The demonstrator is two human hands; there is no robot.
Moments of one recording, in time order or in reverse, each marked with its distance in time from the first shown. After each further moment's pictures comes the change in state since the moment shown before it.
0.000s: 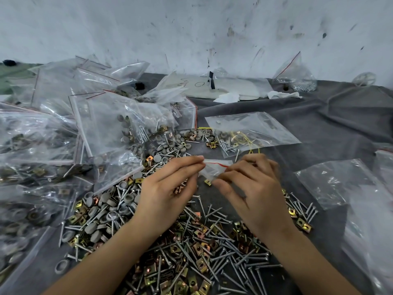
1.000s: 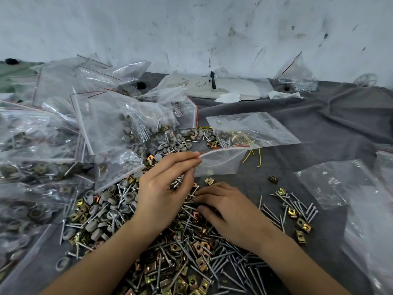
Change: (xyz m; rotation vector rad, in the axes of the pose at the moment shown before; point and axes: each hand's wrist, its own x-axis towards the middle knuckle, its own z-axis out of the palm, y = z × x) left_hand 0.000 -0.001 0.001 -0.002 0.066 -0.072; right_hand -0.013 -0.006 0.025 0.186 -0.654 -0.007
